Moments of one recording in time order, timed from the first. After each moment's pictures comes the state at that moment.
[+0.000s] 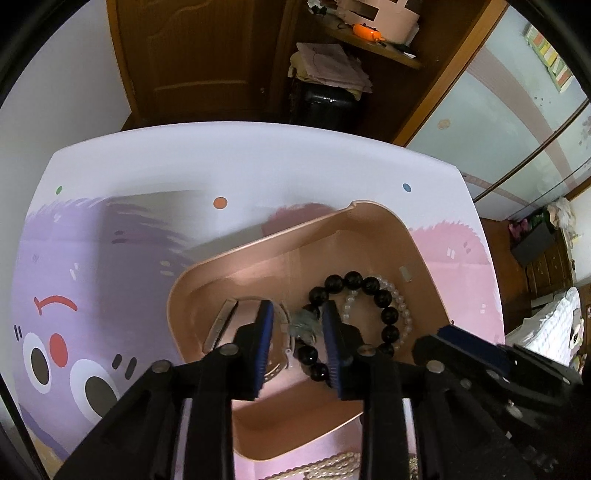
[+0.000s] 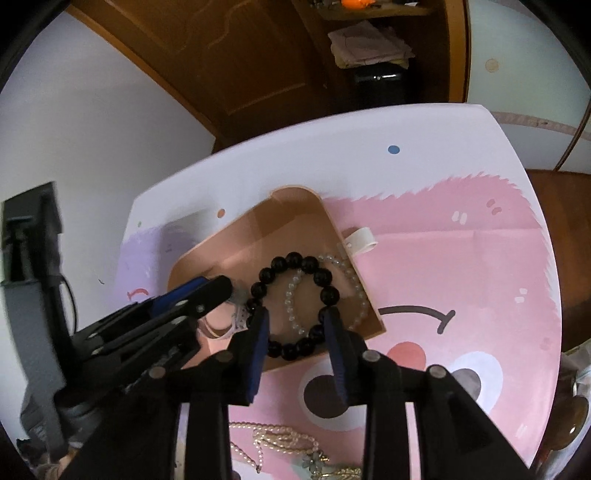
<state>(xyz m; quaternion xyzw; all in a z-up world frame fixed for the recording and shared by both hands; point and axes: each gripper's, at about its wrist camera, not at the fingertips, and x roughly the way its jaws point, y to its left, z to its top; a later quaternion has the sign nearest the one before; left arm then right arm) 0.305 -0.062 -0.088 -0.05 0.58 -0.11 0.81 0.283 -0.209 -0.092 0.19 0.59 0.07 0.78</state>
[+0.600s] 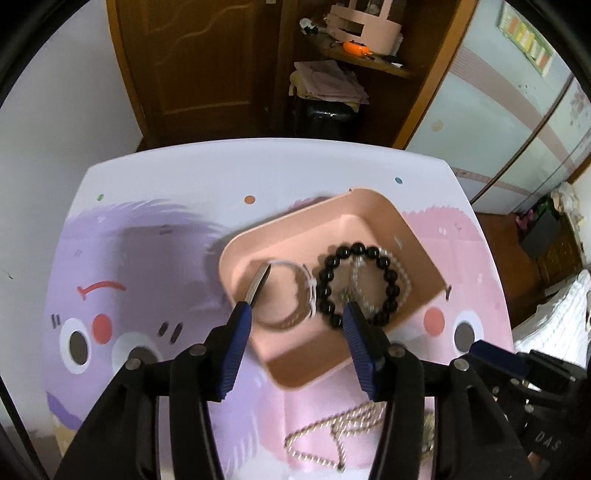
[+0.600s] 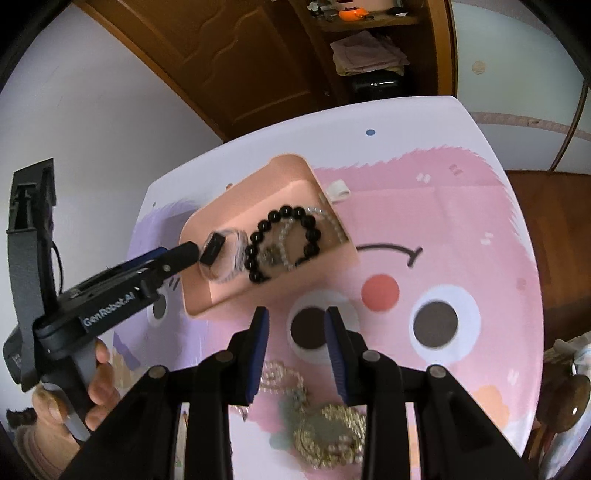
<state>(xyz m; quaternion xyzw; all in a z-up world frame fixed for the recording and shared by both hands) 0.250 -0.048 -0.049 0.00 0.54 -0.11 0.83 0.212 -0.218 -0.077 0.18 0.57 0.07 0.80</state>
